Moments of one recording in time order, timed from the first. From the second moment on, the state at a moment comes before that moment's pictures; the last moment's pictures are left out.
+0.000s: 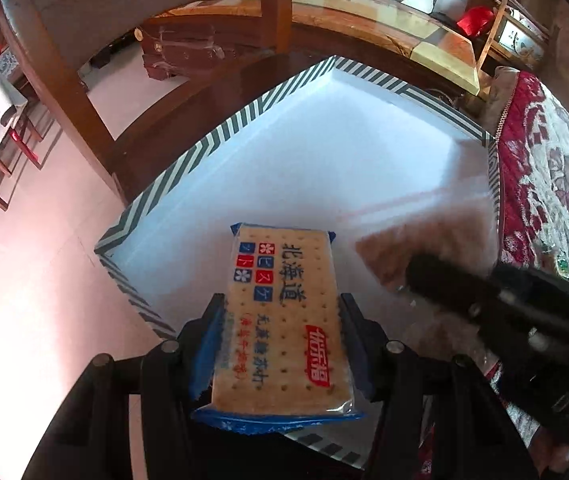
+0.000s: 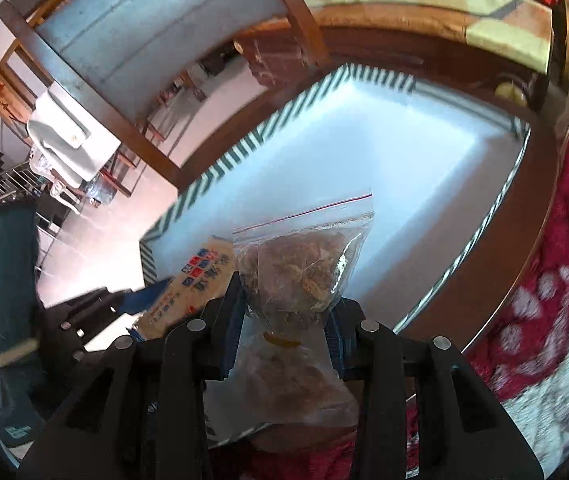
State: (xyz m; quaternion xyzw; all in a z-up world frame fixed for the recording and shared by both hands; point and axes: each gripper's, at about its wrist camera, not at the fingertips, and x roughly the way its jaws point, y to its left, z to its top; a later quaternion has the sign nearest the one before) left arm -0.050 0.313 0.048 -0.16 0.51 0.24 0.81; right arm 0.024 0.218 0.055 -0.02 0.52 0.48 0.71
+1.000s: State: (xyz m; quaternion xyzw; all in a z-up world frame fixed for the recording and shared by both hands) left arm -0.043 0.192 0.095 -0.11 0.46 0.14 0.87; right arm -0.009 0.046 0.098 -0.02 0.45 0.37 0.81
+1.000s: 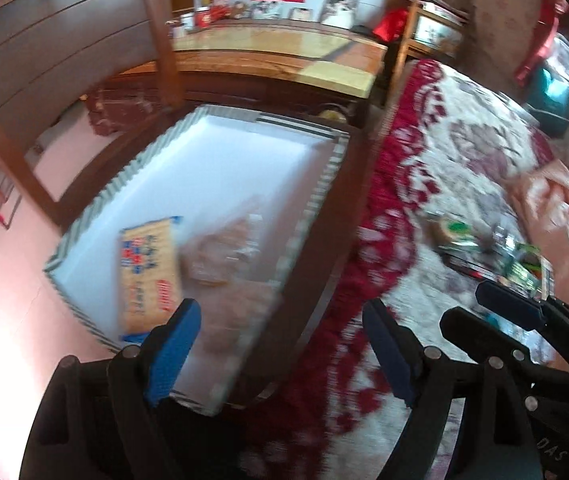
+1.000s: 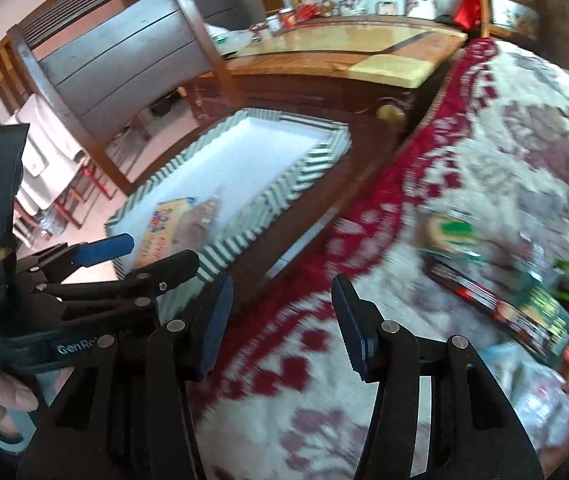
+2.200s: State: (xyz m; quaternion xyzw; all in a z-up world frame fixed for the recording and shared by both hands) left arm 0.023 0.006 0.035 -0.08 0.55 -0.03 0.83; right arm -0.019 -0.162 0.036 0.03 0.53 0.17 0.83
